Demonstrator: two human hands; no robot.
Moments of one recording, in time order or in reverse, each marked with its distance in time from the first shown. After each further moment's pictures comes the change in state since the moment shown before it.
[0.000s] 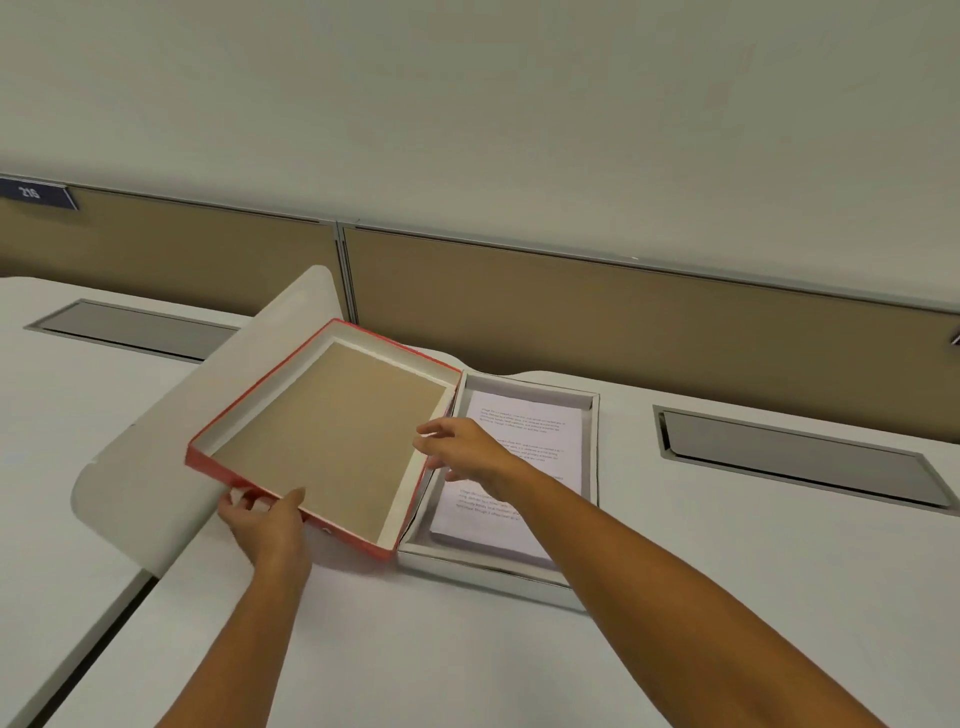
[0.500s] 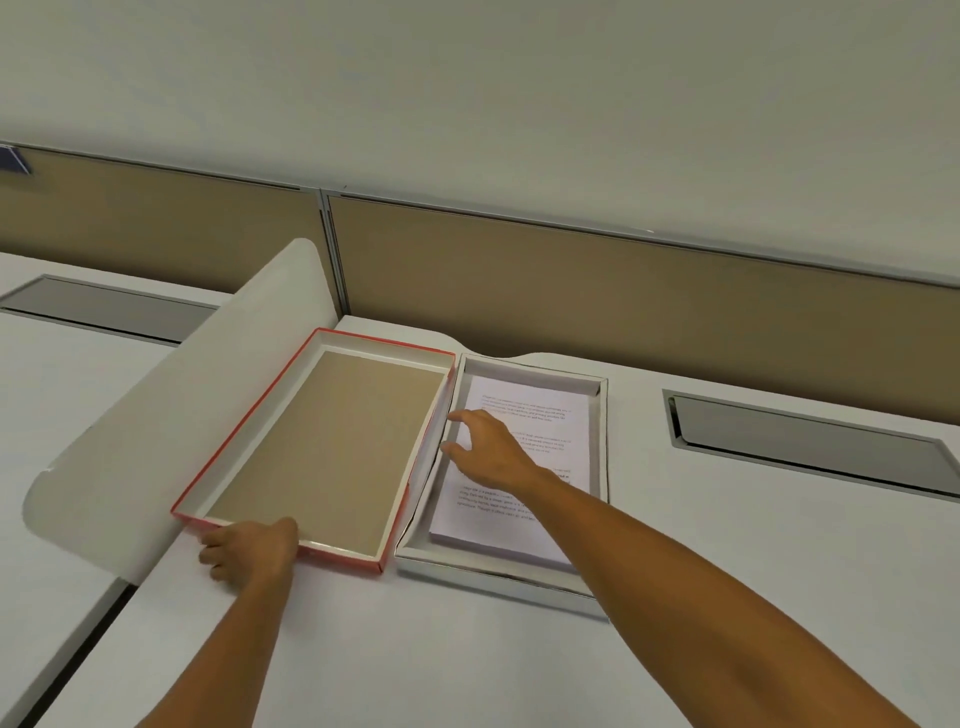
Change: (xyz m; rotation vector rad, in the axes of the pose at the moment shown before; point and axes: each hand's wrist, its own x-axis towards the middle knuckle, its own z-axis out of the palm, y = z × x) left_hand 0.042 -0.033 -0.003 0.989 0.200 -0.190; right_hand 0.049 0.056 -0.015 -0.468 0.195 -0.070
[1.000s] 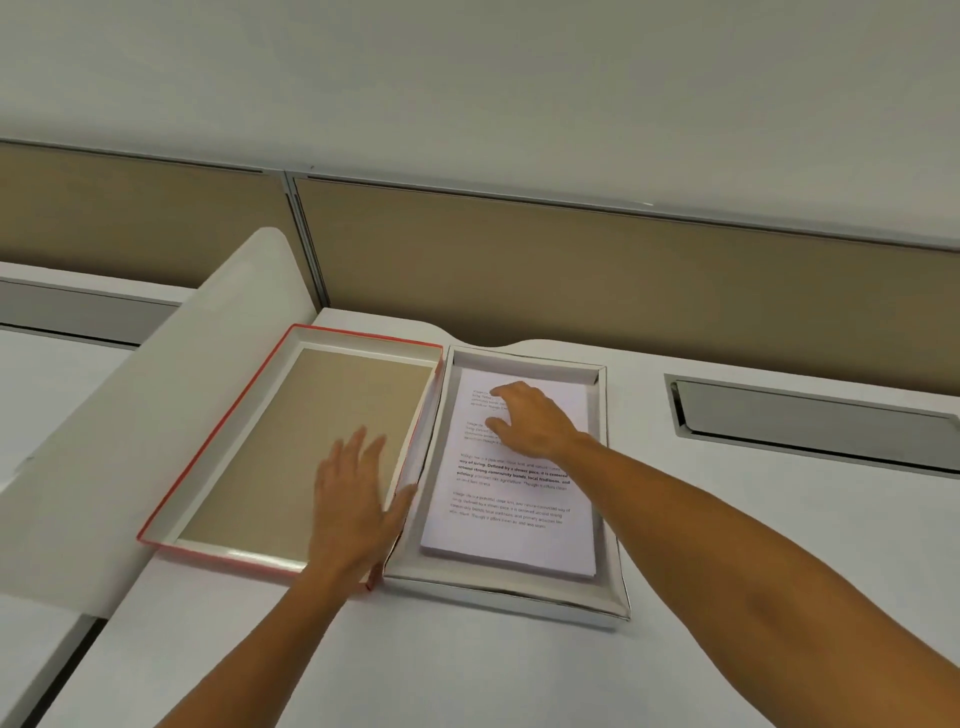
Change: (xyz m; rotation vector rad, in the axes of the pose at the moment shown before) left_hand -0.080 0.045 0.040 0.489 -0.209 1.212; right_hand 0.043 0.063 -0.049 -0.304 0.033 0.034
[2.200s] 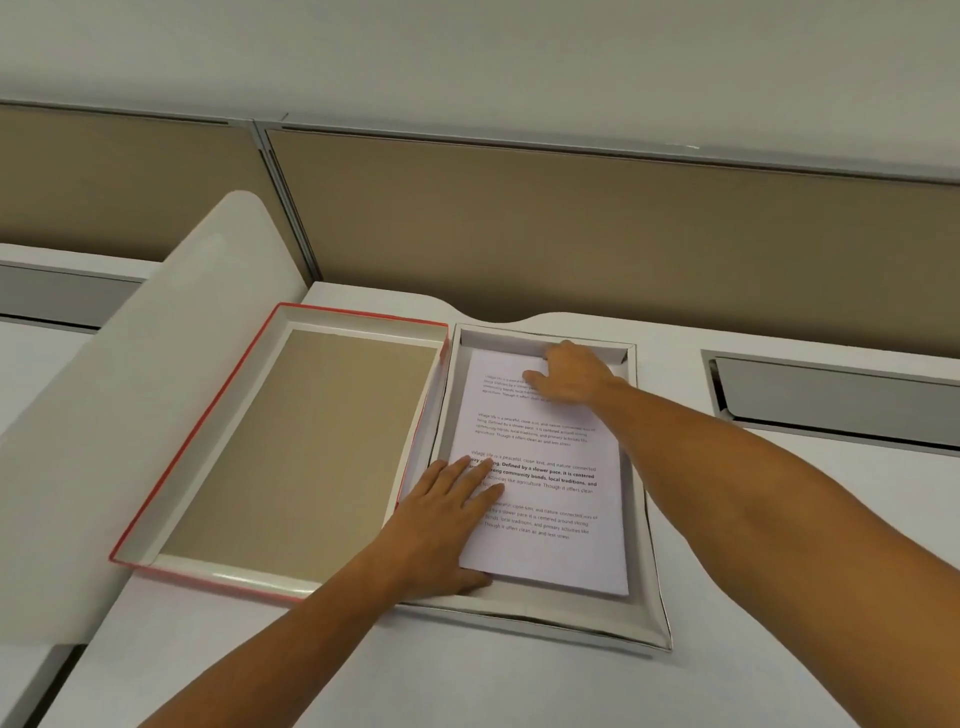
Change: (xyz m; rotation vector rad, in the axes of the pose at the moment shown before) left_hand 0.023 0.018 0.062 0.322 -0.437 0.665; right_hand 0.080 0.051 -0.012 -0.187 -0.048 0.142
